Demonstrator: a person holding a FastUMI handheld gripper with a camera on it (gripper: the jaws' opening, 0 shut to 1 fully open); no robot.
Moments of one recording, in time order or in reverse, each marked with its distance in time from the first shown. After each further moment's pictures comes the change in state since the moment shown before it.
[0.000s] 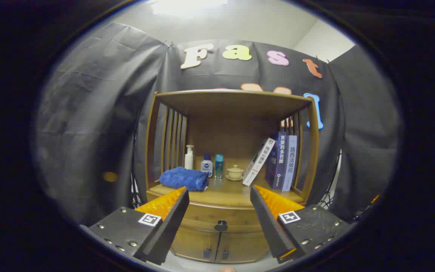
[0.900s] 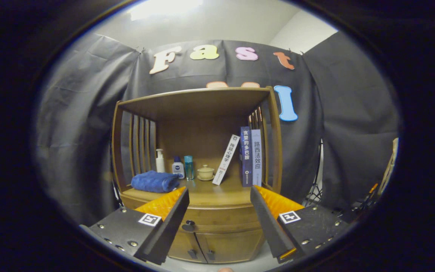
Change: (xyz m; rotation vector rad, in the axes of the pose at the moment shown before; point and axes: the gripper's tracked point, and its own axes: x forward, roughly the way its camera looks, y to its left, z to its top) arm -0.005 -0.108 0.001 0.135 -0.018 -0.154
